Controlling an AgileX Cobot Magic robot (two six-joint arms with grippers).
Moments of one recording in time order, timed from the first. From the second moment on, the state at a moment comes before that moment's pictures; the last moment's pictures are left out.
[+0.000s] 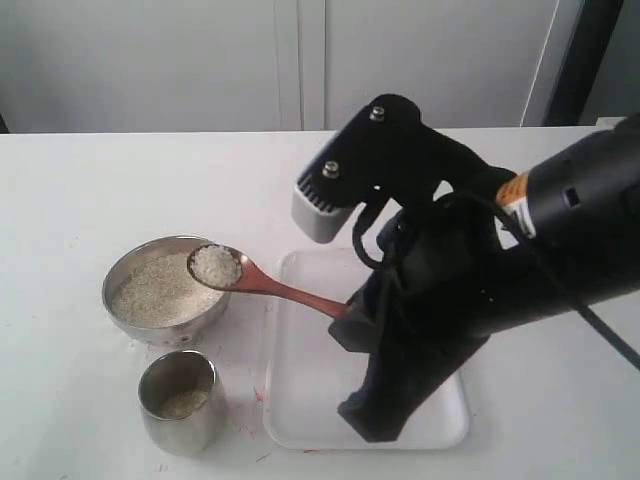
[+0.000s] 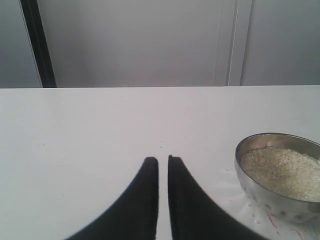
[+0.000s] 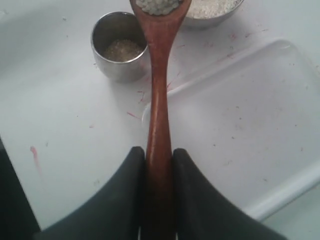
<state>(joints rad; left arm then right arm) 0.11 0.00 0.01 -0.06 -0.08 -0.04 0.69 1.17 -0.94 0.18 0.76 -0.31</state>
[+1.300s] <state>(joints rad) 0.11 0.00 0.01 -0.06 -0.08 -0.04 0.96 1.38 -0.89 -0.23 0.62 0.15</state>
